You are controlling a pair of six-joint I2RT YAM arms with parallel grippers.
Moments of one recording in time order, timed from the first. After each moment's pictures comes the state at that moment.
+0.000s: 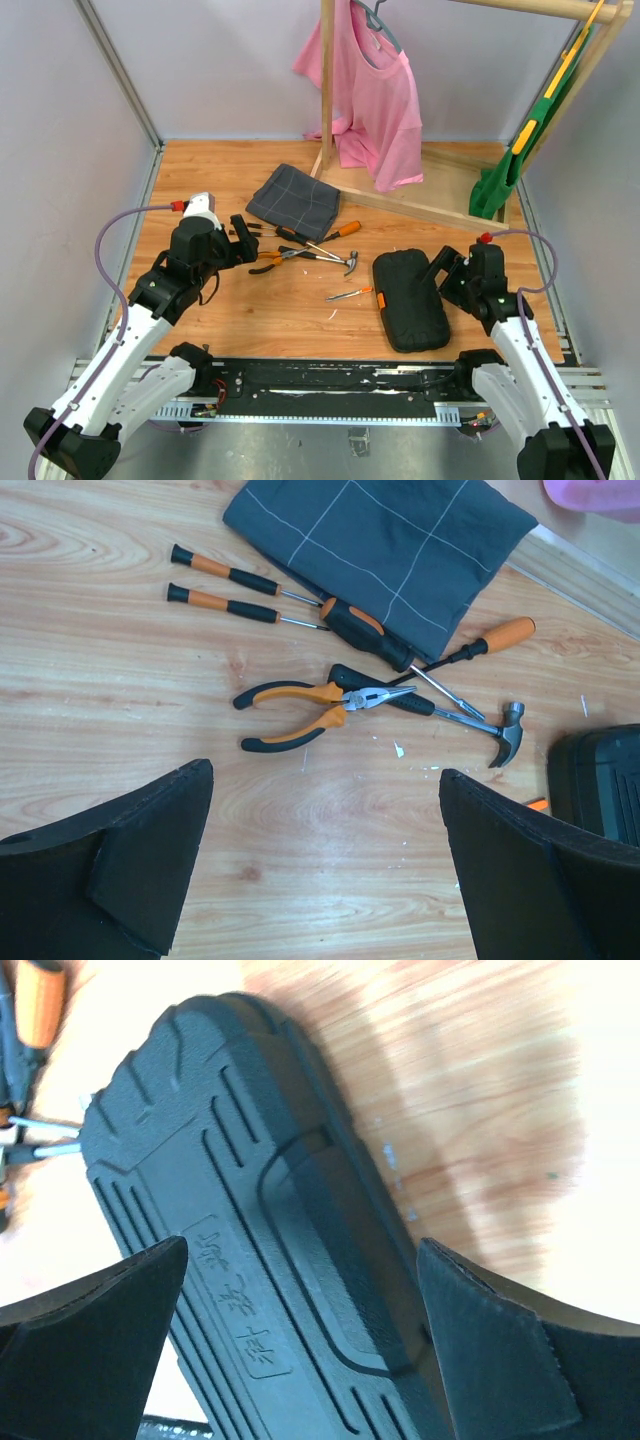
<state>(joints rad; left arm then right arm) -0.43 0.76 0.80 -0.56 -0.26 -0.51 0.09 0.75 0.46 -0.51 -0.13 0.65</state>
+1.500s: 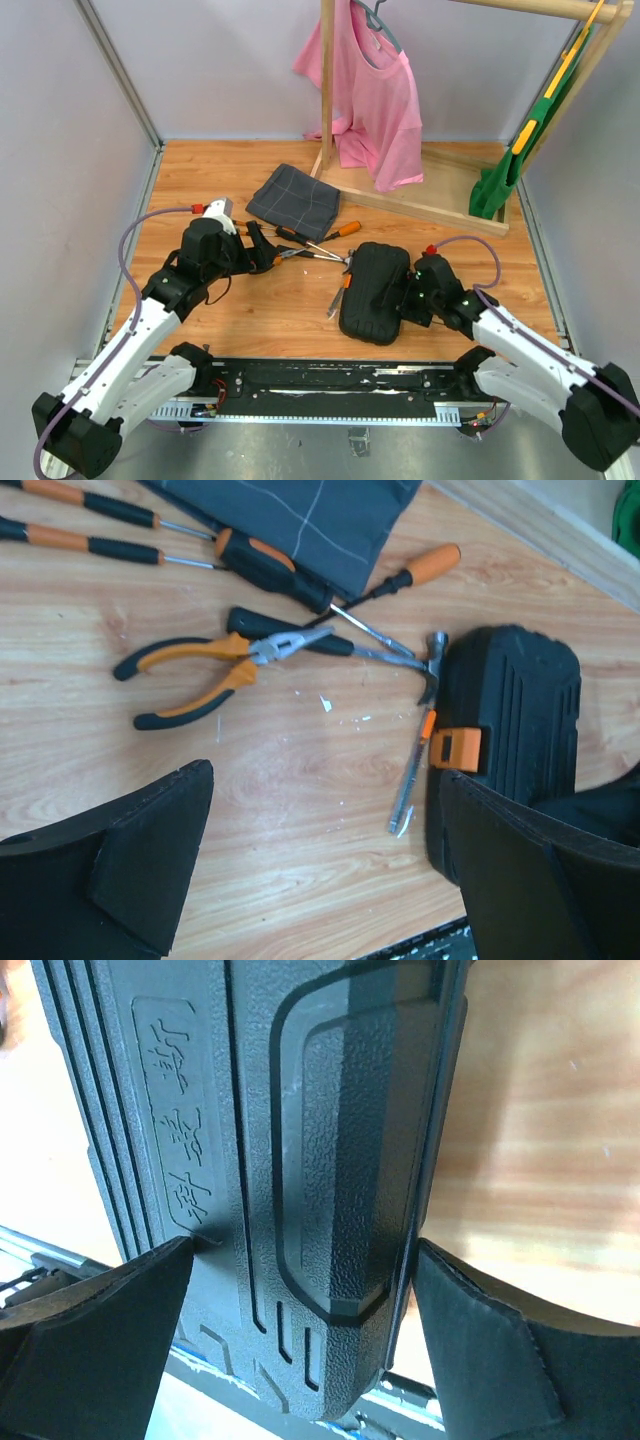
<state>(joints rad) -0.43 0.80 0.73 -0.45 -0.02 -0.56 0.58 0.85 0.40 -0.43 -0.10 0.94</state>
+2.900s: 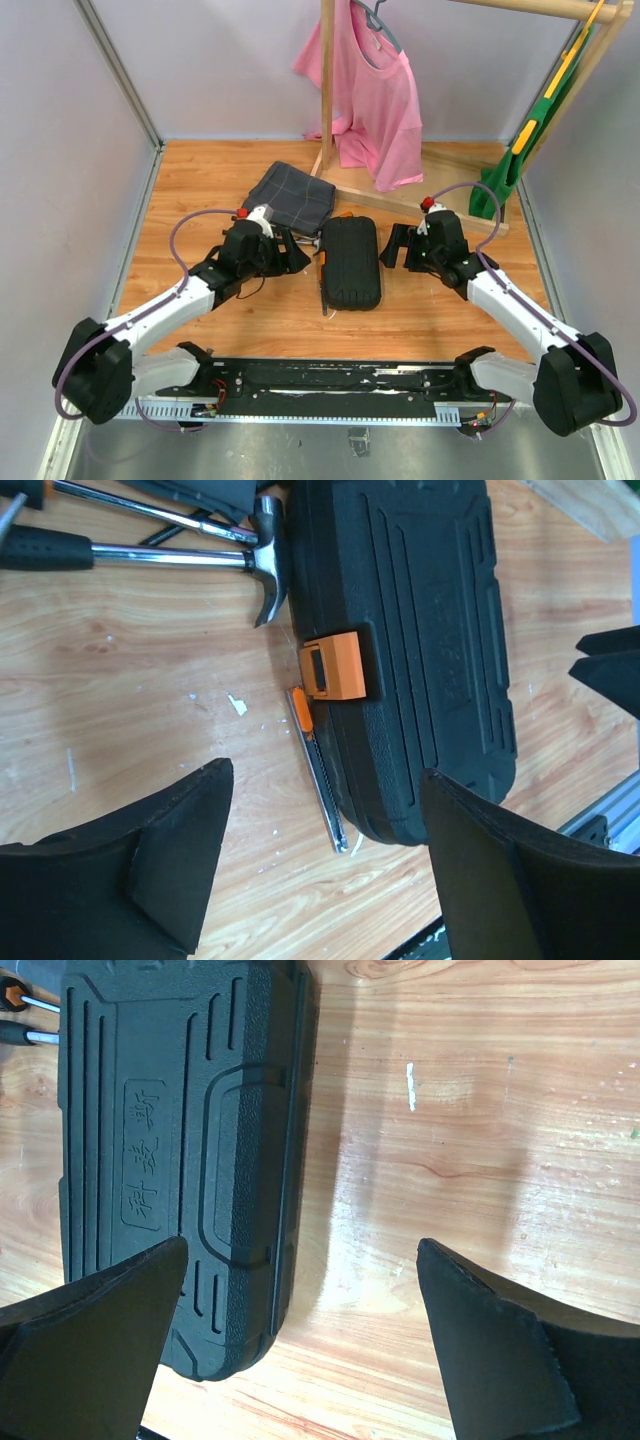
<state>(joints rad) -0.55 1.09 0.60 -0.06 0.09 -0.67 0.39 1.13 0.68 -0.28 -0.07 0.44</state>
